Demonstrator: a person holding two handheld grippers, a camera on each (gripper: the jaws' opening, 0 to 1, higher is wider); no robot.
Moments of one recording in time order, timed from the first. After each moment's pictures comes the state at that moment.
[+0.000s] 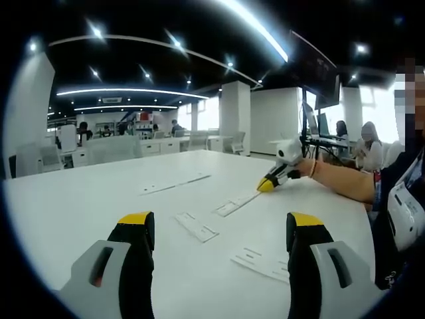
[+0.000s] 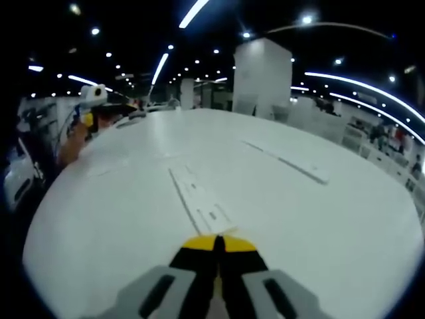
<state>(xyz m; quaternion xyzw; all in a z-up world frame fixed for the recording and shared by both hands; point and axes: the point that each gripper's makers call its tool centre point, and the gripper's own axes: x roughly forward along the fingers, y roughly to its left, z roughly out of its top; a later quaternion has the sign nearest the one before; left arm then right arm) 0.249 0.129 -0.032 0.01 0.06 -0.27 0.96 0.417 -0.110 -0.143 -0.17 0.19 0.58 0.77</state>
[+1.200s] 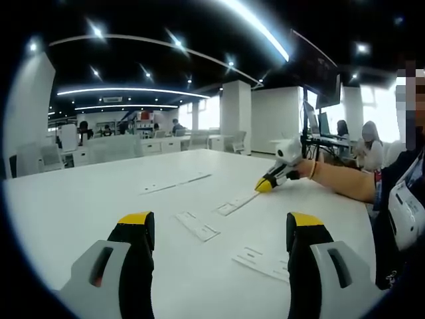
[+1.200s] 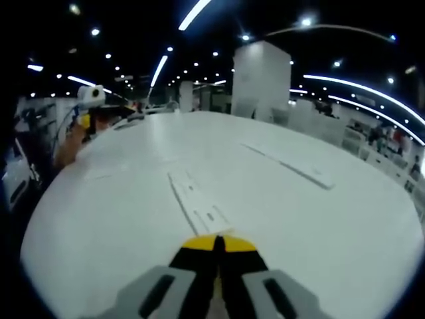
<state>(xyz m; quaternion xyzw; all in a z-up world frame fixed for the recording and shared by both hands) 0.249 0.132 -0.032 0.01 0.07 -0.27 0.96 0.415 -0.096 -0.142 -0.17 0.18 0.58 0.77</state>
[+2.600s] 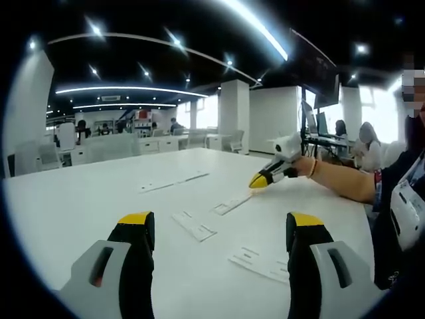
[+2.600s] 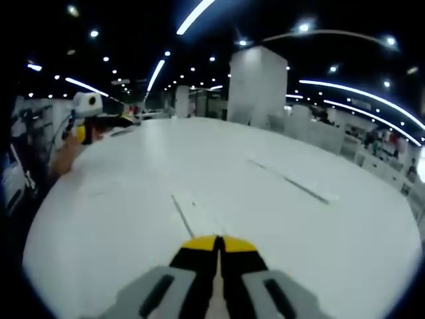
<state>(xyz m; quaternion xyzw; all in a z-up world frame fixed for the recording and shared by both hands) 0.249 0.124 -0.034 0.01 0.07 -0.28 0.96 0.408 -0.069 -0.118 -0.16 0.17 0.57 0.79</state>
